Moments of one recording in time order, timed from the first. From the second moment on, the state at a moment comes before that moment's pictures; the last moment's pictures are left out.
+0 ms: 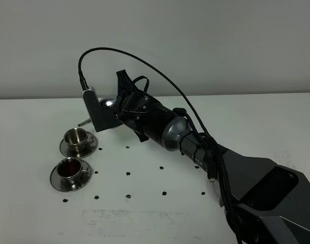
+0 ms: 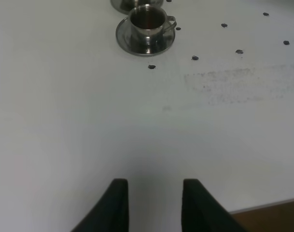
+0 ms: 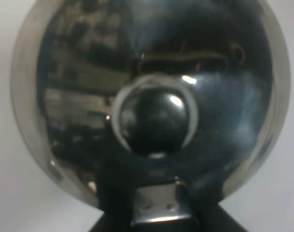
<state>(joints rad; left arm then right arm) -0.02 0.00 -0.46 -0.11 1.07 0.13 0.76 2.62 -2.42 -0.67 0.70 -0.87</state>
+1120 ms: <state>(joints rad) -0.02 0.00 -0.46 -0.11 1.07 0.13 0.77 2.63 -2.42 -0.75 0.67 -0.87</state>
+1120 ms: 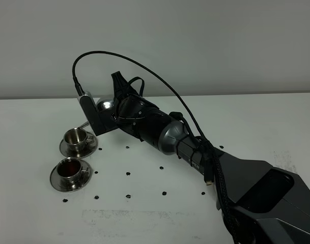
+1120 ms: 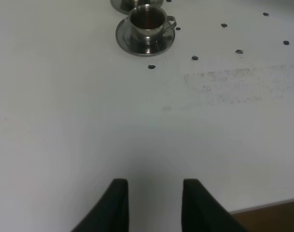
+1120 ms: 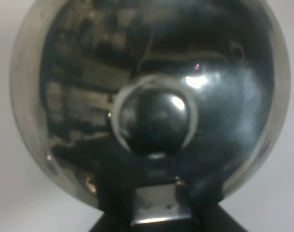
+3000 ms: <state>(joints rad) -0.02 0.00 -0.46 -0.11 1.07 0.13 0.77 2.65 -2.42 -0.88 0.63 -0.89</state>
